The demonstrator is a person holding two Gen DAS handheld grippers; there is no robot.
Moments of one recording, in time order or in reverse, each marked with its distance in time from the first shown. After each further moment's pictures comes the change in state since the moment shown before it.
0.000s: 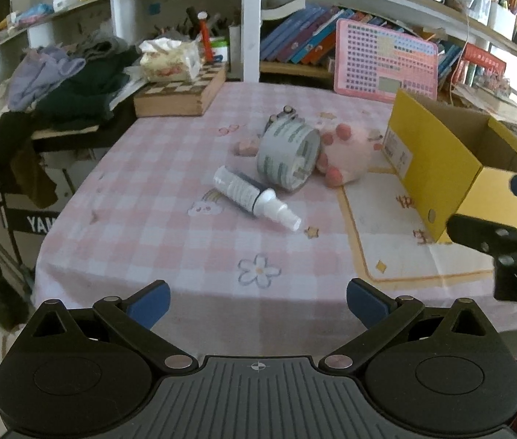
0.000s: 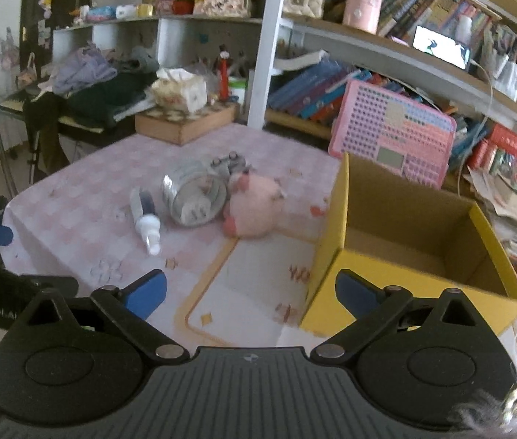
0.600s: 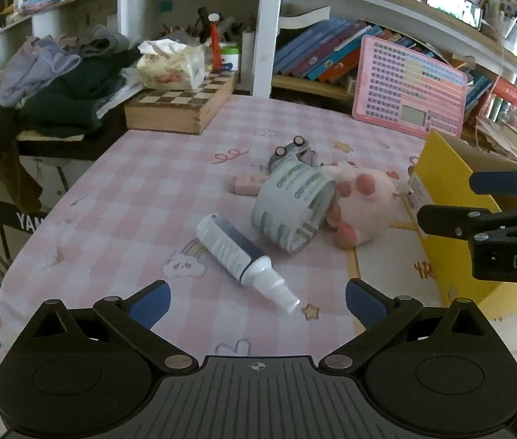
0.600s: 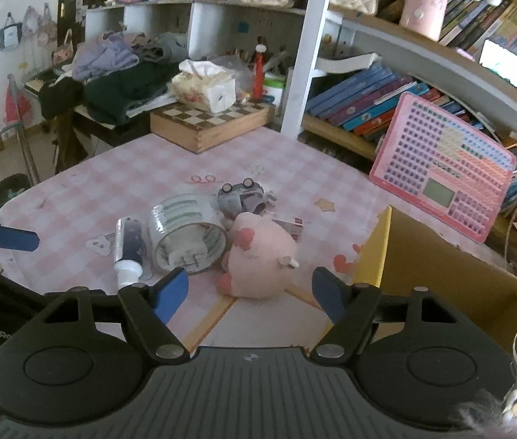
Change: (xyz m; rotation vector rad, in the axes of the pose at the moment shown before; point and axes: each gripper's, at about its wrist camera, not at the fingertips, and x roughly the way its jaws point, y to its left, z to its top) left arm 0.064 -0.004 0.054 -0.098 -0.018 0.007; right arm 0.089 -0.029 0.073 -0.122 0.059 0.133
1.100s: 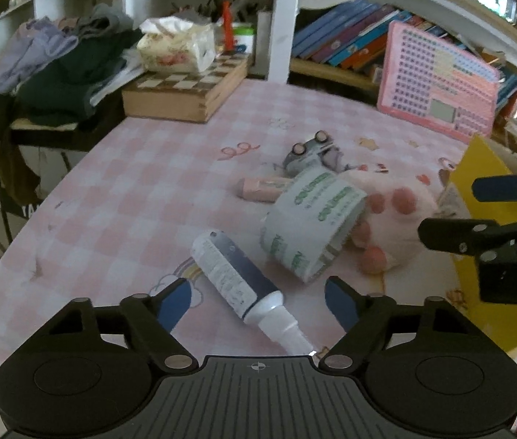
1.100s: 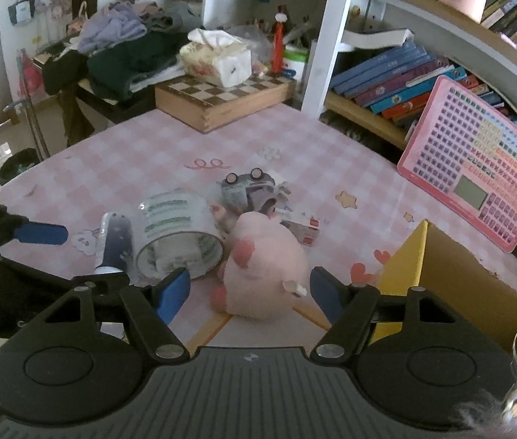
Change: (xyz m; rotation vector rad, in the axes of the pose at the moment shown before) left arm 0.054 0.002 0.025 -0.042 0.059 0.047; right arm 0.058 -0.011 0.025 -0.036 0.103 0.070
